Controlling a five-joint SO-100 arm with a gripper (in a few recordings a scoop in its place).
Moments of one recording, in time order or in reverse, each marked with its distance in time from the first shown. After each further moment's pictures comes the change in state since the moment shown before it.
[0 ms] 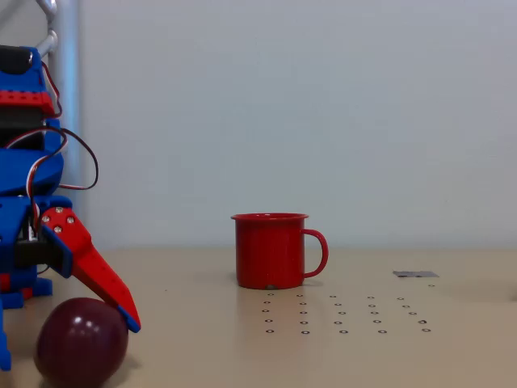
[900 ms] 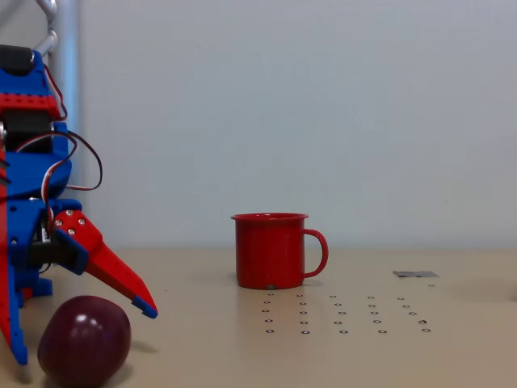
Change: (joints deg) arm -2.3 4.9 6.4 0.0 0.2
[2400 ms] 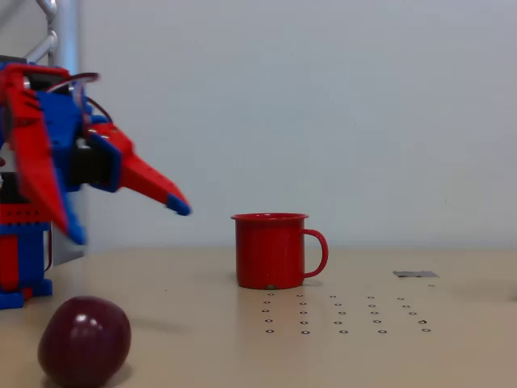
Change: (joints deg) arm -5.4 22.1 4.7 0.7 5.4
